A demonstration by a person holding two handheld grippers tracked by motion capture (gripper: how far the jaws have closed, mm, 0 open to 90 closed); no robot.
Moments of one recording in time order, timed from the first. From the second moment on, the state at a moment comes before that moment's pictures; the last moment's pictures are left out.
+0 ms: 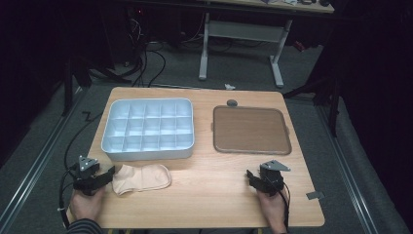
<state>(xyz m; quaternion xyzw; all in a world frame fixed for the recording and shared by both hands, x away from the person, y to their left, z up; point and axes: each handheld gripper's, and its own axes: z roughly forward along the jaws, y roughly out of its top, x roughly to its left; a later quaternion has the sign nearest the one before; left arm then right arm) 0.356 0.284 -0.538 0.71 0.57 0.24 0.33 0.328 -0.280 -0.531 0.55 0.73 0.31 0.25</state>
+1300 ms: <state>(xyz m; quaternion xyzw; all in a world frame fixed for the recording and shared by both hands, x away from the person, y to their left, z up) 0.345 0.302 -0.528 0.66 0.60 0.20 0.41 0.329 -0.280 -0.531 0.55 0.73 0.31 0.25</state>
